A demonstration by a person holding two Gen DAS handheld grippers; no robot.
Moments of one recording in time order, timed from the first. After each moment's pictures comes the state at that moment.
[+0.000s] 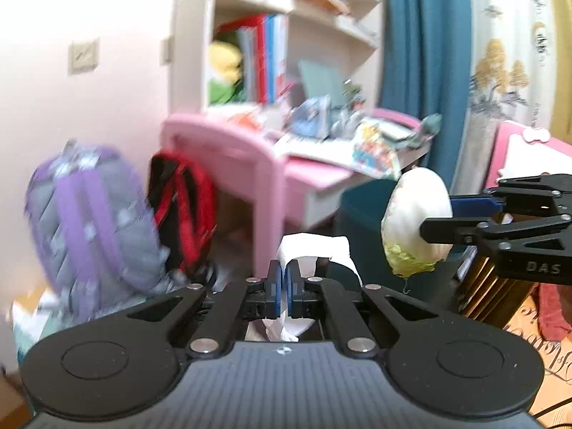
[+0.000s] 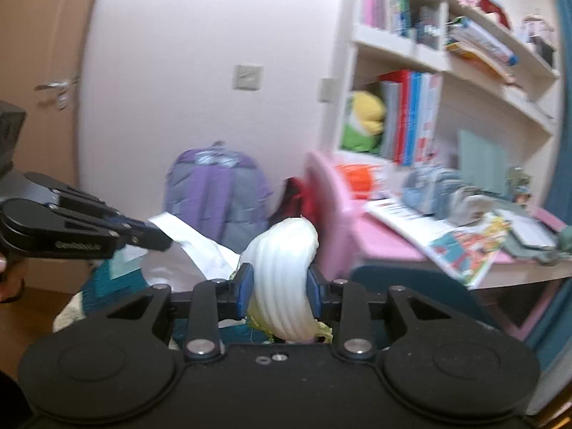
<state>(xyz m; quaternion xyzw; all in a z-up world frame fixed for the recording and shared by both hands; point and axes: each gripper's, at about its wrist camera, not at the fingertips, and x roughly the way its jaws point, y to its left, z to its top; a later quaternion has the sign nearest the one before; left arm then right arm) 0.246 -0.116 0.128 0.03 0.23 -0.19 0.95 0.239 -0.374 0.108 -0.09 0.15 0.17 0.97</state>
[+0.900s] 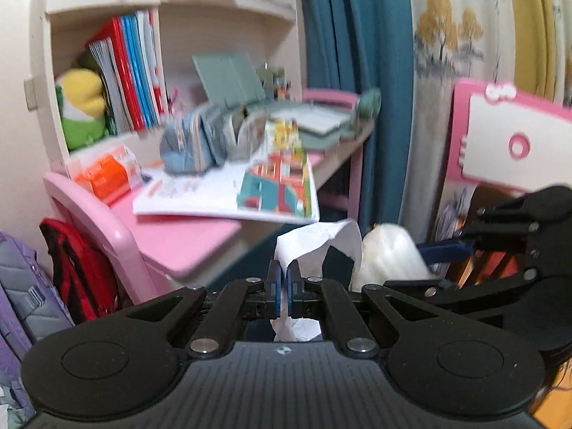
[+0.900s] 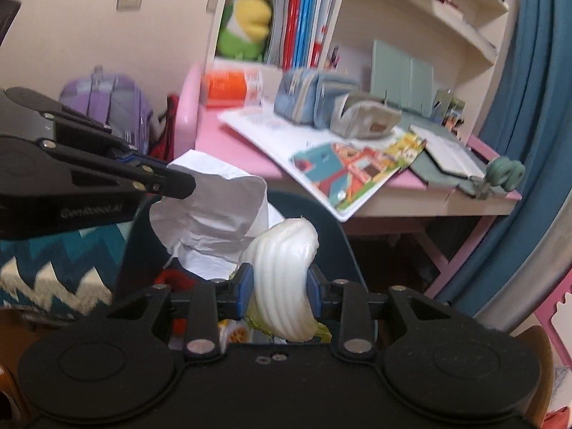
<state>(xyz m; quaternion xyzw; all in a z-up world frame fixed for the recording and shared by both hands) 0.379 -0.335 0.129 0.12 0.25 -0.27 0.92 0.348 -0.491 0.060 -0.12 0.31 0.06 0.94</state>
